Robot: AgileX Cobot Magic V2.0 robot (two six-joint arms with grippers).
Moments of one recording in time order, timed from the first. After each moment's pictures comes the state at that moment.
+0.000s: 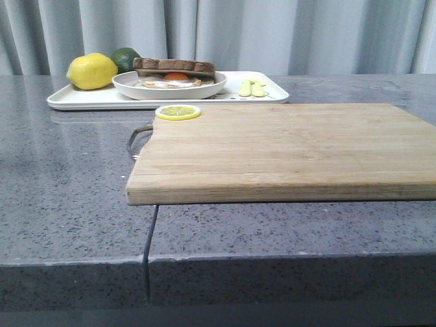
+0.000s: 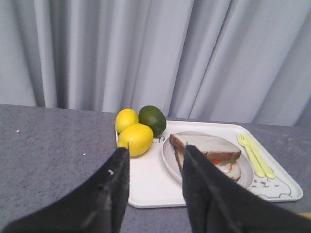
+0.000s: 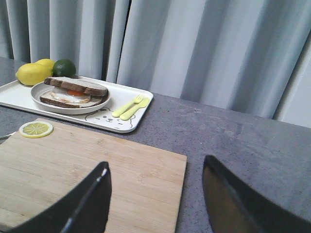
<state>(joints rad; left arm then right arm) 0.03 0.85 -0.85 -0.86 0.28 0.59 0.24 0.20 -0.49 0.07 0.41 -0.17</state>
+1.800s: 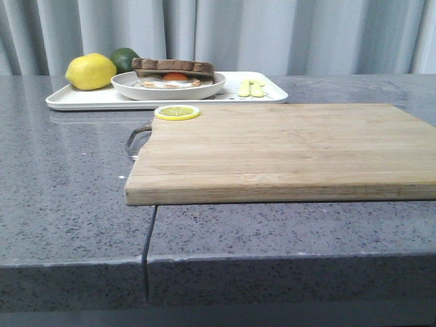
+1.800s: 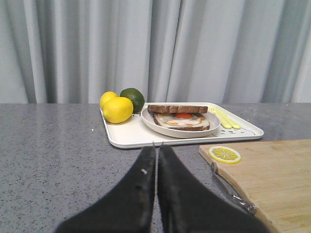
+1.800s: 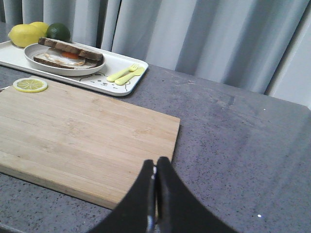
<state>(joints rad) 0.03 -0.01 -0.25 -0.83 0.39 0.61 0.24 -0.01 -0.41 0.01 0.59 -0.17</state>
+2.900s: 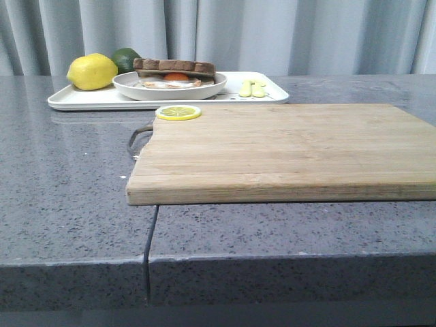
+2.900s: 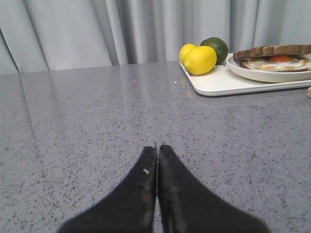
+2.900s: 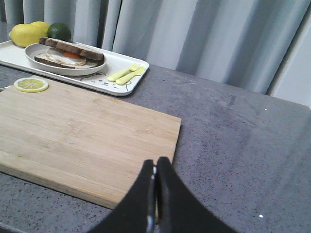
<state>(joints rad) 0.03 -0.01 -0.03 0.01 0.18 0.00 0.24 -0.01 -0.40 0.01 0.59 -0.17</state>
